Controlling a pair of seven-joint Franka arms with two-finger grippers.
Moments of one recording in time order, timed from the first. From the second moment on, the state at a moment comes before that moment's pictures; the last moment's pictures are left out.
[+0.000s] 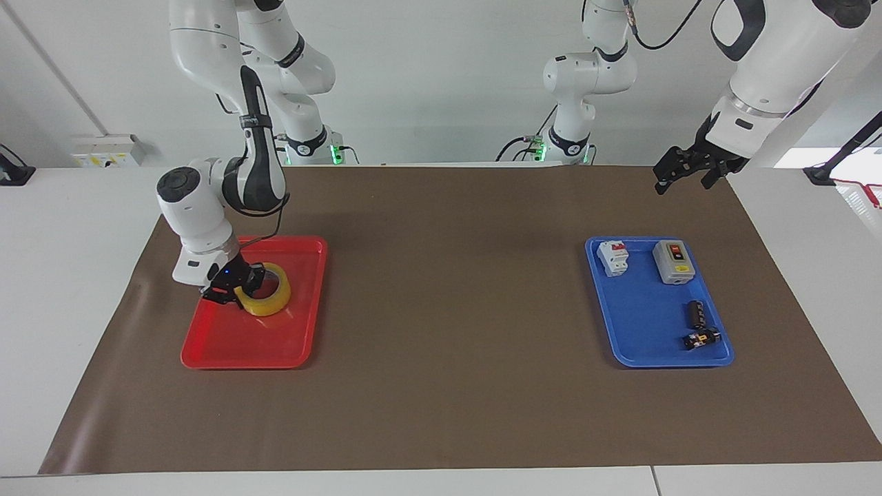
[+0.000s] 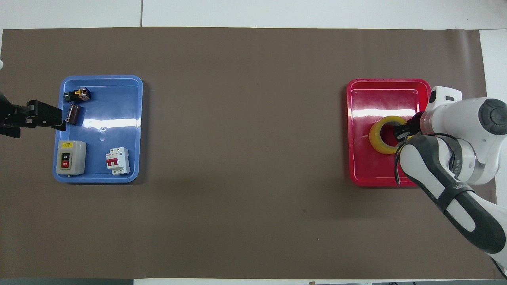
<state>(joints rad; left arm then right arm) -0.03 -0.02 -0.04 -1.60 -0.01 1.51 -0.12 -0.11 0.21 0.02 -2.20 -0.01 2.53 -0.64</state>
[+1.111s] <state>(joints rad) -0.03 -0.02 -0.04 -1.60 -0.01 1.51 -0.12 -0.04 -0.10 0.03 -1.97 -0.04 1.91 0.07</state>
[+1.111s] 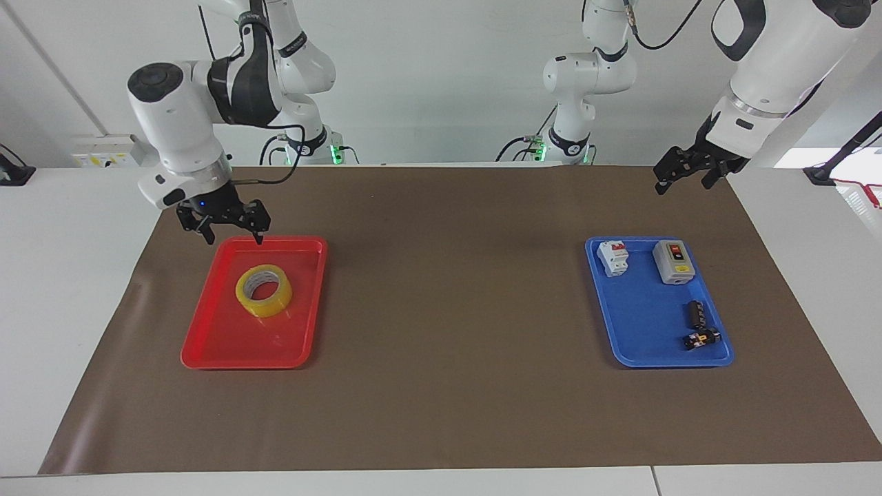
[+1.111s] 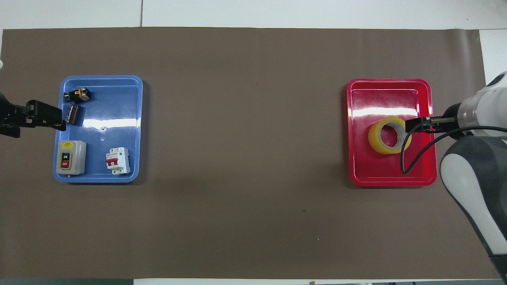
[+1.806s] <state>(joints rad) -0.03 -0.02 -0.04 -1.60 -0.01 1.51 -0.12 -0.10 -0.04 0.02 -1.60 -0.02 1.47 0.12</state>
